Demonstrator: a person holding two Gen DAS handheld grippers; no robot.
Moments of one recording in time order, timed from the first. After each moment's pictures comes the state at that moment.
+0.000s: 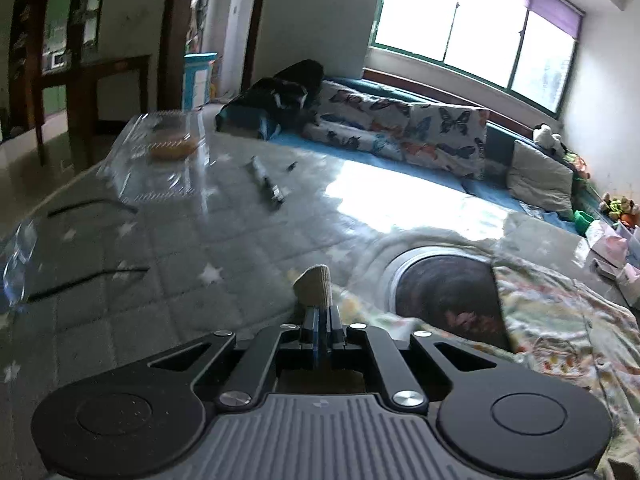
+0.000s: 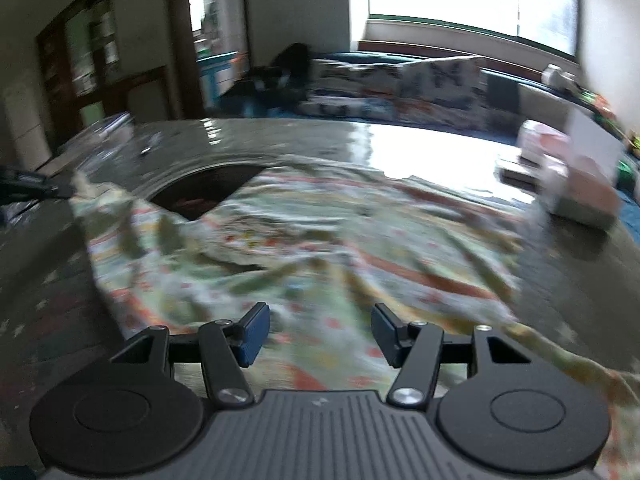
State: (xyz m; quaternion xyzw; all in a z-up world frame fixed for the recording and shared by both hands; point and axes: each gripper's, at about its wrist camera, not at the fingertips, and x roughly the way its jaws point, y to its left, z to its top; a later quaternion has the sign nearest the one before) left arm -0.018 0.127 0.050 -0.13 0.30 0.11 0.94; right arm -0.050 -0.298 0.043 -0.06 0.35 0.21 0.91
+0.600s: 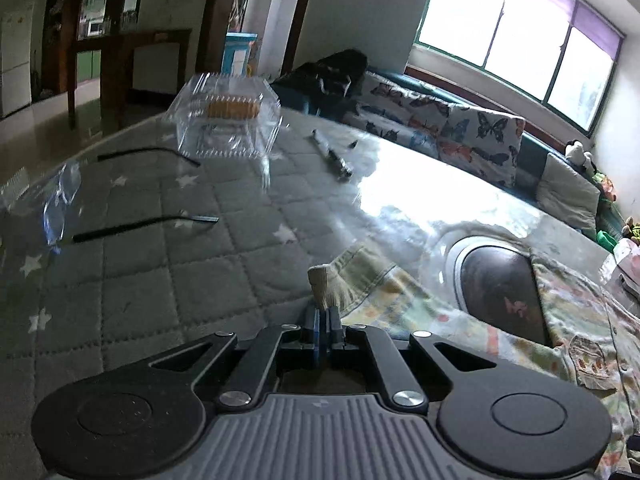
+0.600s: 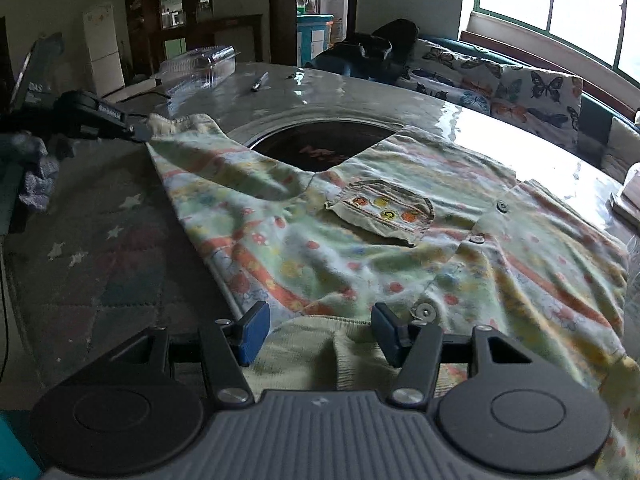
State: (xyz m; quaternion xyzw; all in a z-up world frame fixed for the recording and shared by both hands) left arm -0.044 0.166 0.023 -0.17 0.32 0.15 0.92; right arm -0.075 -0.216 0.022 -0.14 0.37 0.32 0.86
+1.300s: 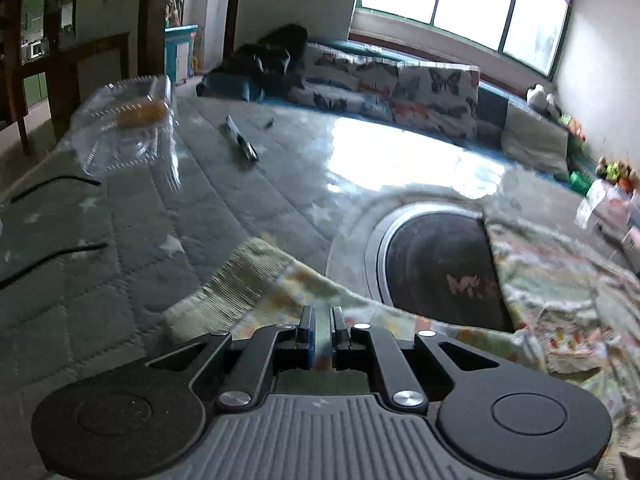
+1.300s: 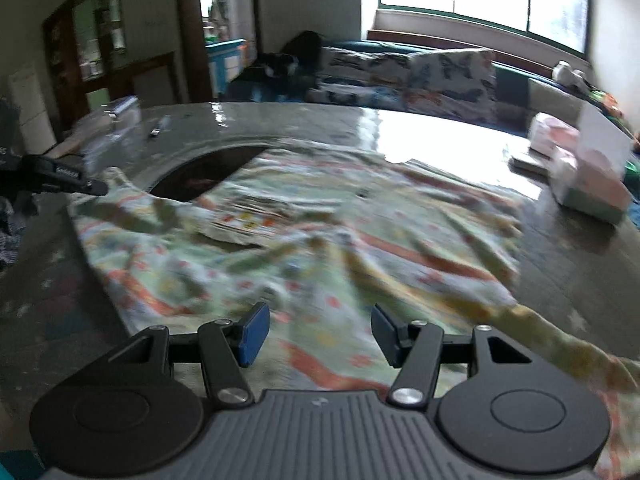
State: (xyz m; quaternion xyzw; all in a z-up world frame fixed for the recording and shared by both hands) left arm 0.016 0.107 0.024 -0.10 0.36 0.09 0.92; right arm -0.052 -0.300 0.036 -0.07 0.36 0.21 0.91
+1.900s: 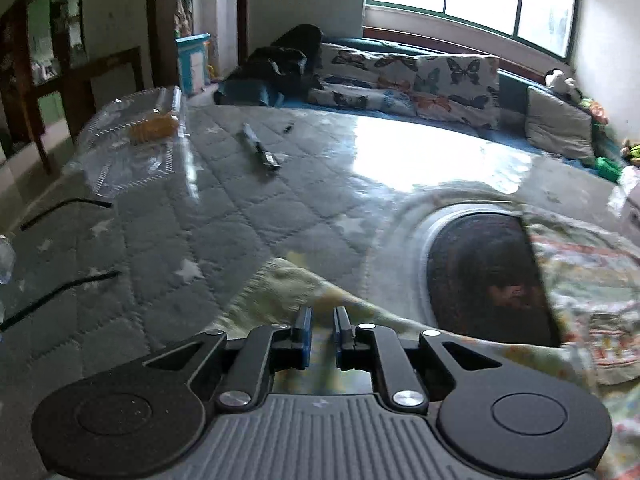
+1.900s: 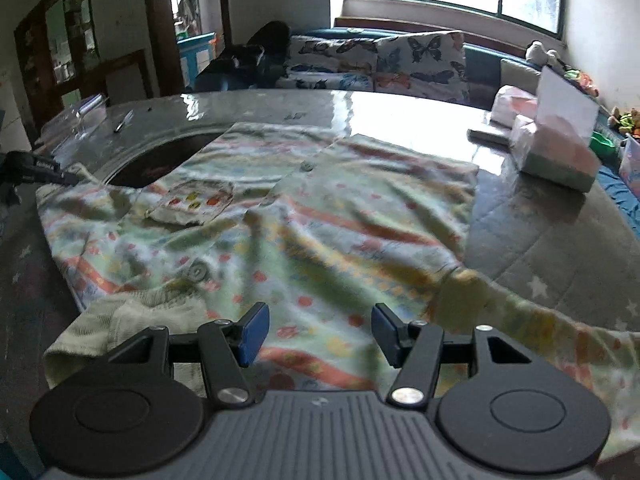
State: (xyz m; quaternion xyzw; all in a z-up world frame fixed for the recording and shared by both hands) left arm 0.035 0.111 0.025 -0.08 0.36 0.11 0.92; right arm -0.048 -0.336 0.028 -0.05 0.38 0.17 0.91
